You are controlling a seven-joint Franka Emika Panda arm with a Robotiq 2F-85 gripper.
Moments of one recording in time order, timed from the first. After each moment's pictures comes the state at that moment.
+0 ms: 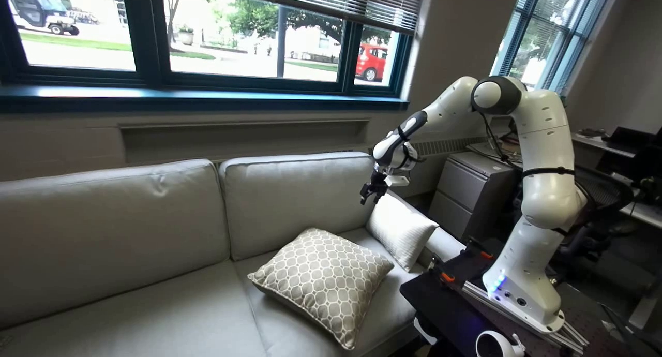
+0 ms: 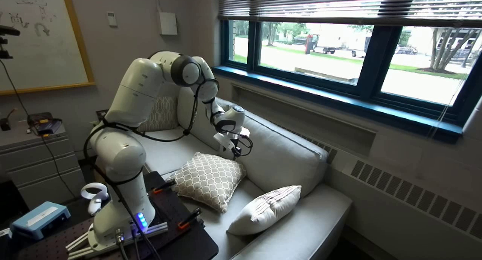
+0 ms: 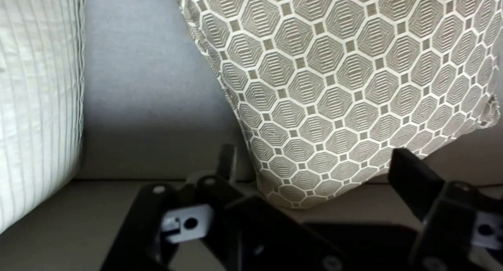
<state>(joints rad) 0.10 0.53 0.04 -2.10 0.40 2.66 -0.33</state>
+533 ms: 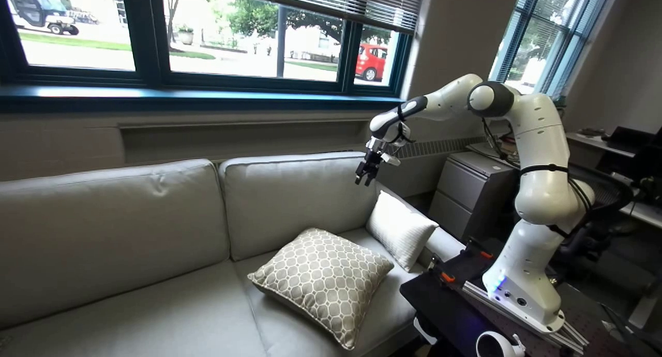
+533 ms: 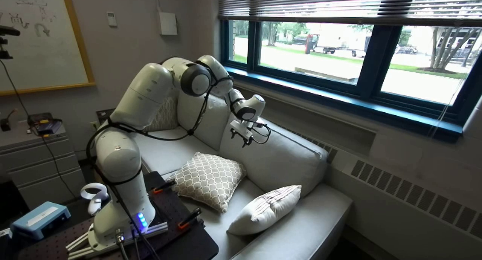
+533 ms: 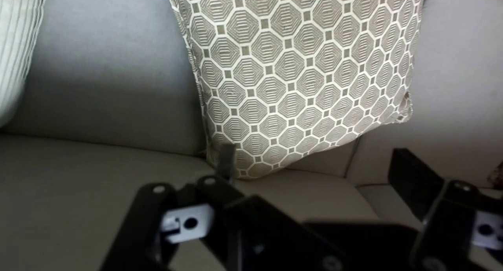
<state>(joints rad) -0.10 0.64 0.17 -1.72 0.33 2.24 -0.44</state>
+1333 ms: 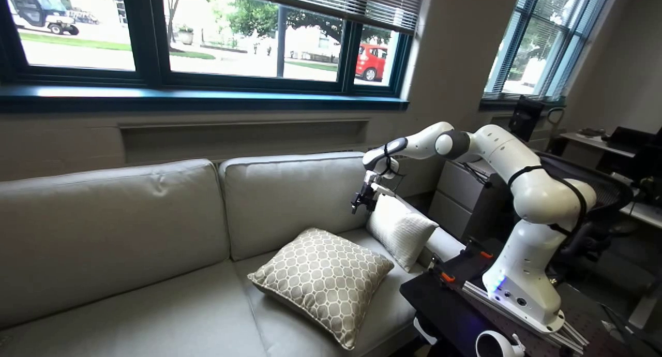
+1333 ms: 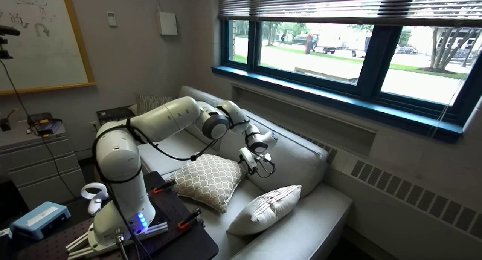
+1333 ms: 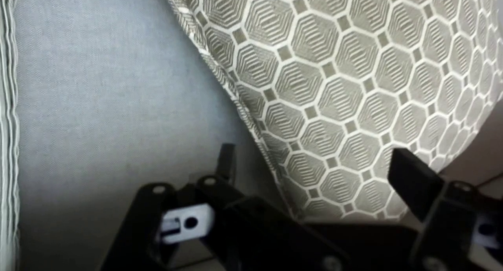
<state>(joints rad) -0.14 1.23 0.13 -1.17 0.34 2.07 -0.23</state>
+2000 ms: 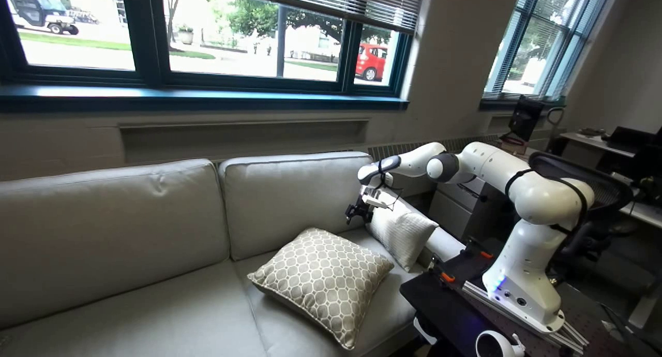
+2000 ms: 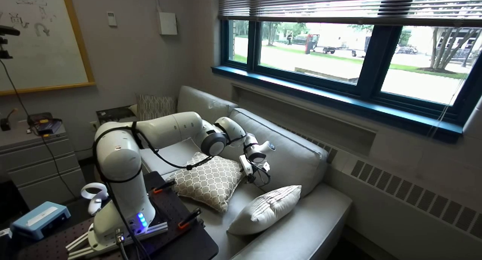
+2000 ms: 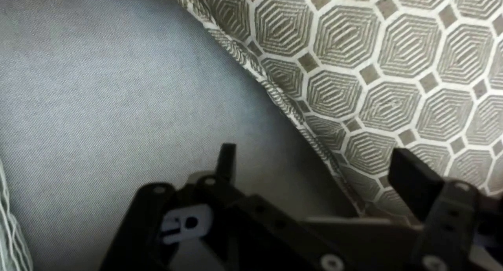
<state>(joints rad) -0.09 1.49 0.11 -0.88 0.33 2.08 -0.01</state>
